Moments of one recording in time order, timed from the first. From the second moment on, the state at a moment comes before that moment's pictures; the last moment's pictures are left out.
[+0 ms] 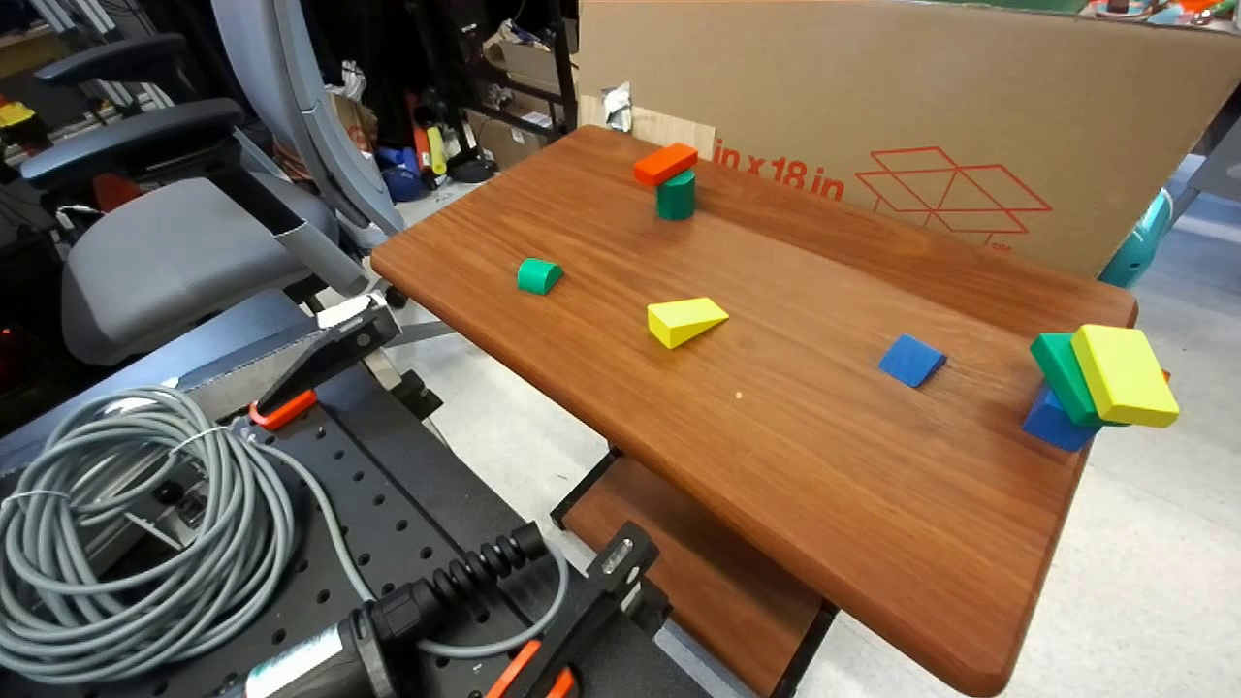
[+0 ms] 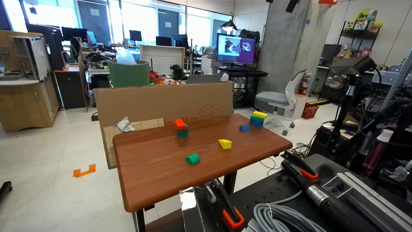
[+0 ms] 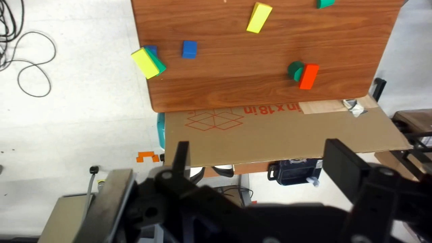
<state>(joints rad) -0.02 -0.26 -0.29 -2.14 0.10 2.13 -0.36</state>
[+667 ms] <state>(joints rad) -0.13 0.07 -0.29 -1.91 0.22 2.16 -0.56</state>
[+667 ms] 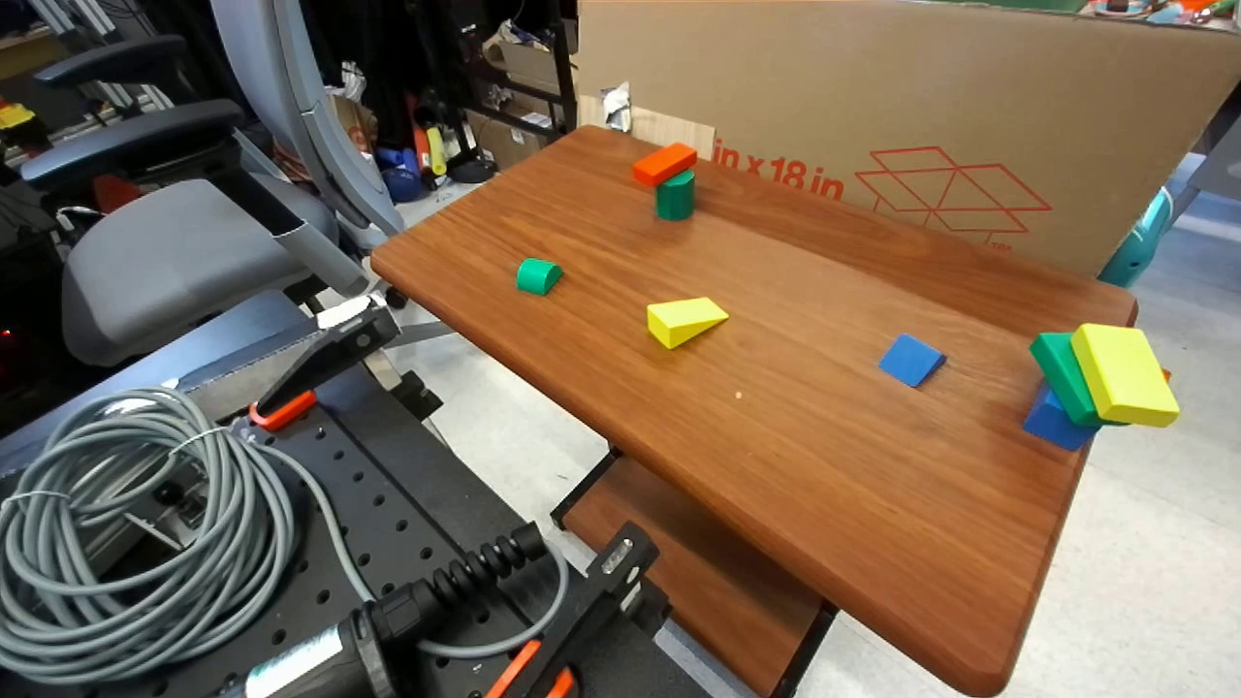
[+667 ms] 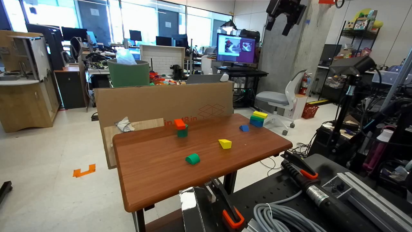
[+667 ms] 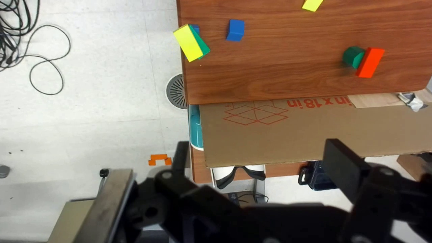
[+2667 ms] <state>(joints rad) -0.33 0.66 -0.14 -1.69 0.09 2.36 -0.73</state>
